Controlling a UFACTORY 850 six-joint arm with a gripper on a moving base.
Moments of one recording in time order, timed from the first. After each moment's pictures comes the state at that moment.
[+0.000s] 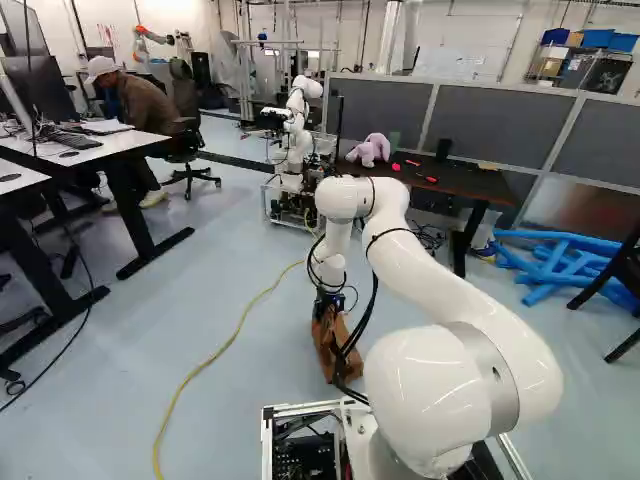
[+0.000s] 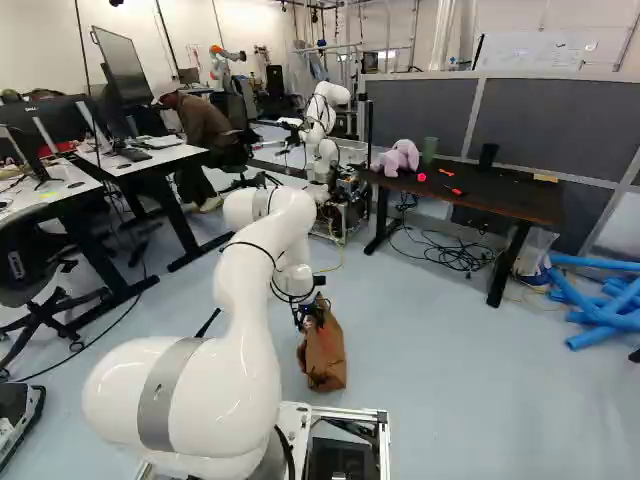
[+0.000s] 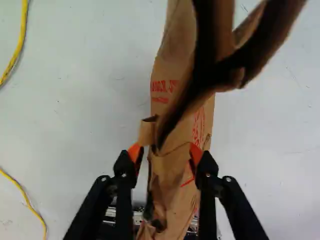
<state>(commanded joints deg) 2.5 -83.9 -84.7 4.5 0.7 -11.4</state>
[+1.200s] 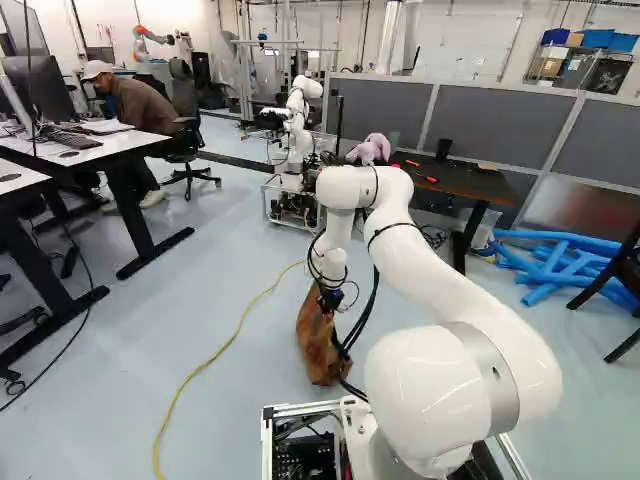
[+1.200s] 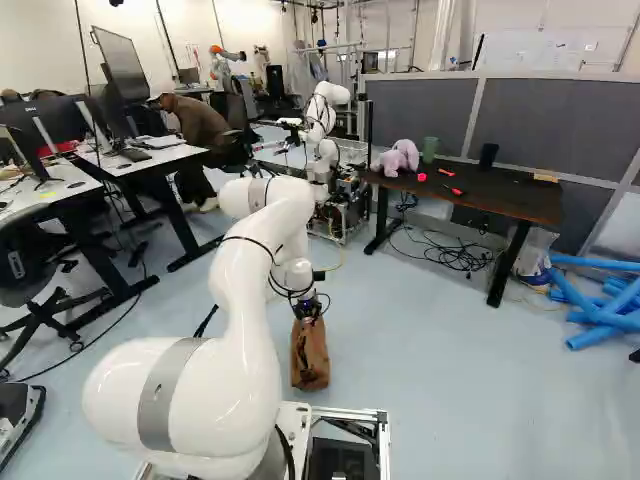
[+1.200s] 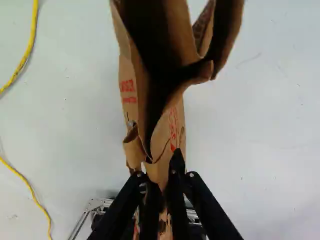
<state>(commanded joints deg) 2.5 -78.4 -79.8 4.8 0.0 -11.4</state>
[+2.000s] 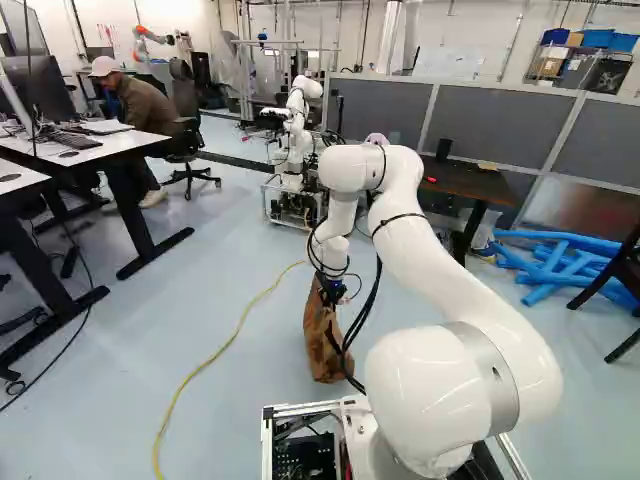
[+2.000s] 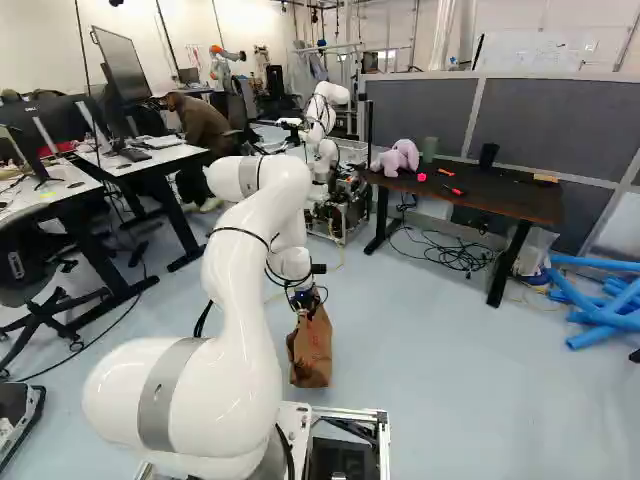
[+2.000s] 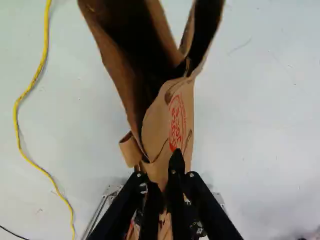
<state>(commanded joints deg) 2.5 -69.6 -72.4 10.0 -3.1 -11.4</state>
